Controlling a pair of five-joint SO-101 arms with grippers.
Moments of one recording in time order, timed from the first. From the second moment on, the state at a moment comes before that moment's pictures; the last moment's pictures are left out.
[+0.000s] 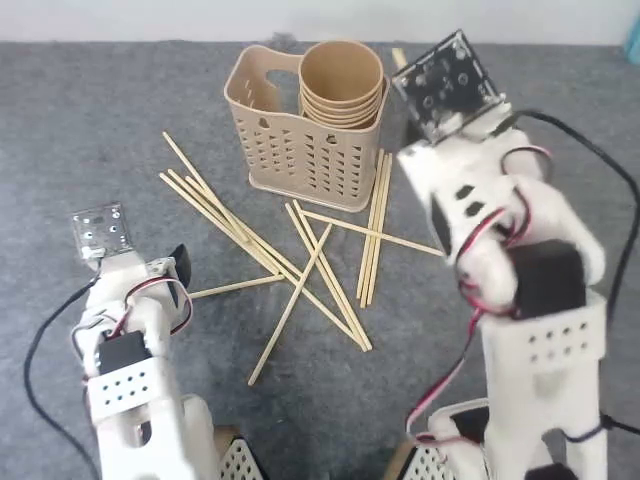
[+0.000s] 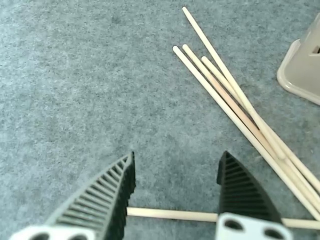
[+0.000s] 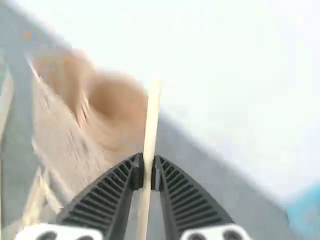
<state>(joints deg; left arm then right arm) -26.7 -61.6 80.9 37.6 2.2 -19.4 -35.8 0.3 60.7 23.1</state>
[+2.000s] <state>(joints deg) -26.7 -61.6 80.9 36.0 2.2 -28.4 -2.9 -38.5 69.5 -9.9</state>
